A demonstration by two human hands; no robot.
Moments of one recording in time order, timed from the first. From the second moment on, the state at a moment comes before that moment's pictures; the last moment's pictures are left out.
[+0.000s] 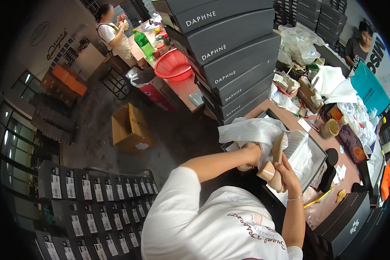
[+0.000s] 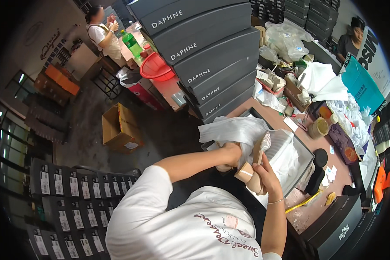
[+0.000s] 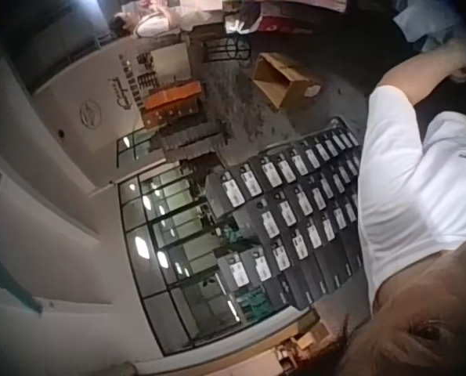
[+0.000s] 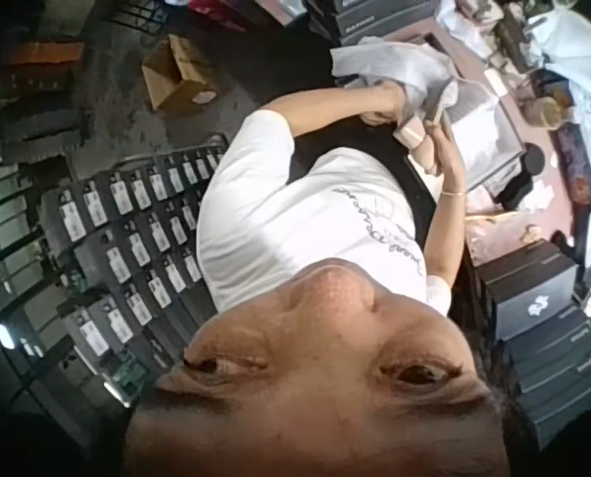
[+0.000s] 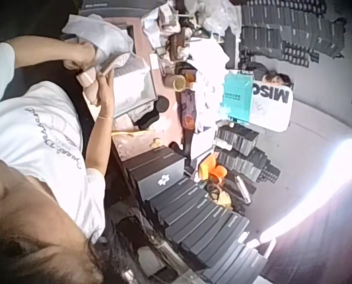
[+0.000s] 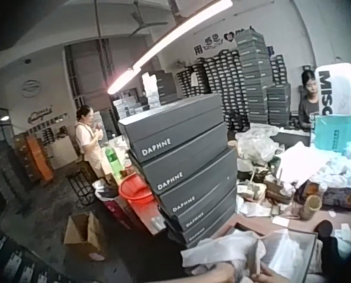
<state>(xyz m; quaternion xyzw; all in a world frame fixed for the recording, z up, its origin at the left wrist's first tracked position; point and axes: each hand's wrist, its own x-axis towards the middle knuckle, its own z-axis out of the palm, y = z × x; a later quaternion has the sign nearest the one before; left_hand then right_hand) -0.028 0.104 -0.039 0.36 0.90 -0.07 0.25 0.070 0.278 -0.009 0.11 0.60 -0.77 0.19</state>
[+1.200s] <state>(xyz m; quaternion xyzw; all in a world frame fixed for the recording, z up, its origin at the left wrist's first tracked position) 0.065 -0.001 0.088 0.02 0.42 0.74 0.52 0.097 0.291 0.017 0.05 0.58 -0.80 0.12</state>
